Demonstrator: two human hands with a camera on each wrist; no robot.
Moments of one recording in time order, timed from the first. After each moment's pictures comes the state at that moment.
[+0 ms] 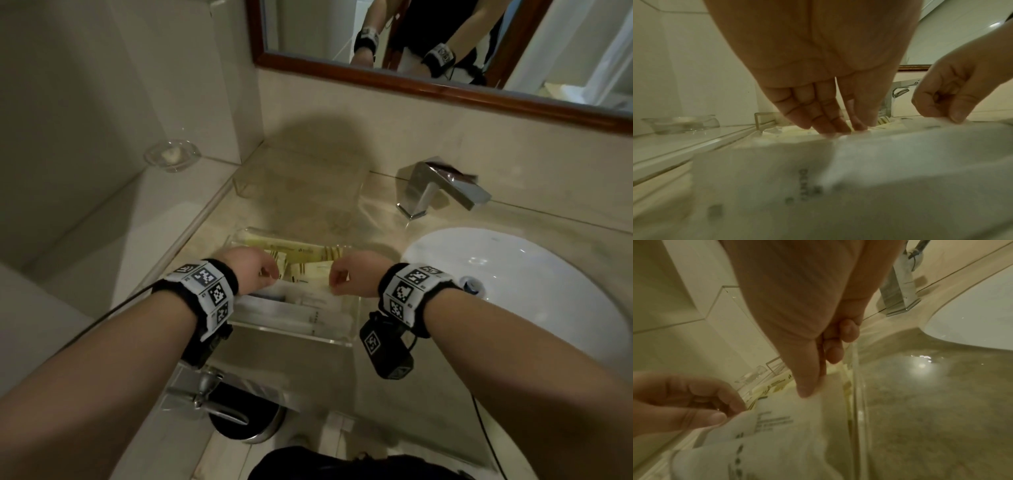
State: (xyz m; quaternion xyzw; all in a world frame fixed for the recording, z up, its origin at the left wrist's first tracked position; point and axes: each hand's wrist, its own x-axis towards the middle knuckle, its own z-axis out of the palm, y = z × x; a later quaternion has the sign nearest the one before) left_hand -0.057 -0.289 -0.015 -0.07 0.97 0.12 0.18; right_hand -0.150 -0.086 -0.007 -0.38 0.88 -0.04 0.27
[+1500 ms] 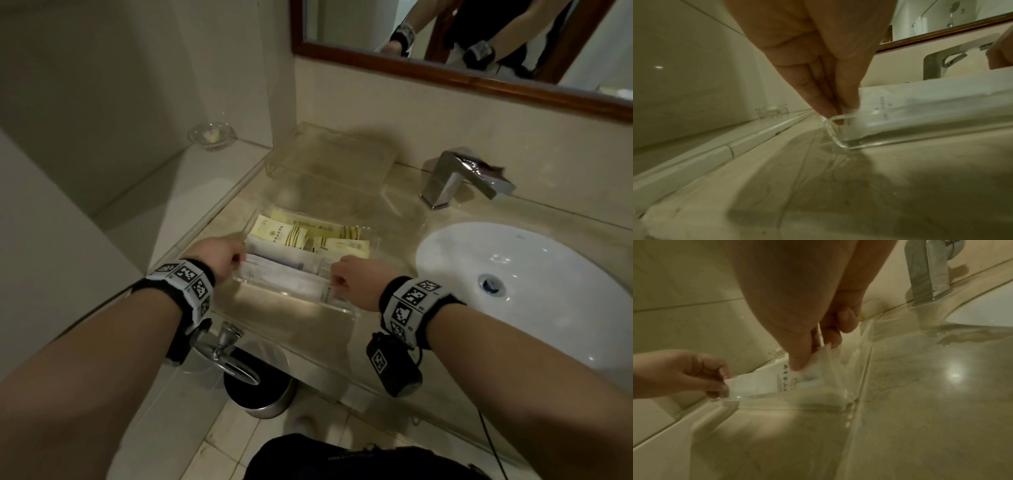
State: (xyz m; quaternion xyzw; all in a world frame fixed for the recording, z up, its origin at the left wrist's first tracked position) left_hand 0.017 -0.311 -0.026 -0.23 0.96 0.08 0.12; right_hand -0.093 -0.077 -0.020 -0.47 0.86 -0.01 0.19
